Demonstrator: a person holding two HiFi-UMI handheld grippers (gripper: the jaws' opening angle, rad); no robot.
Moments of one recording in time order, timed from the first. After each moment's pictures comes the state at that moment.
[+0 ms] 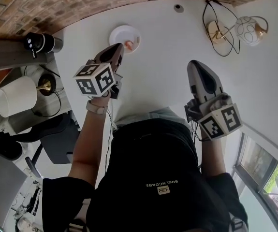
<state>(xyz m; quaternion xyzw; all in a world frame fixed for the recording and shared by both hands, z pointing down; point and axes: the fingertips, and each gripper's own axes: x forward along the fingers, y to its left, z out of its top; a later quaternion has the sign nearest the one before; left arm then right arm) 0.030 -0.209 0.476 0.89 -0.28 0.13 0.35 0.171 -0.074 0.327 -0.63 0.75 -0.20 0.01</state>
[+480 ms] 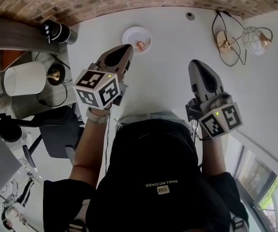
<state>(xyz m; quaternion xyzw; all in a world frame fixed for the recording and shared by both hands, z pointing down) 0.014 -0.176 0.387 0.92 -0.26 0.10 0.26 0.148 -0.076 0.314 -0.59 0.78 -0.19 0.03</state>
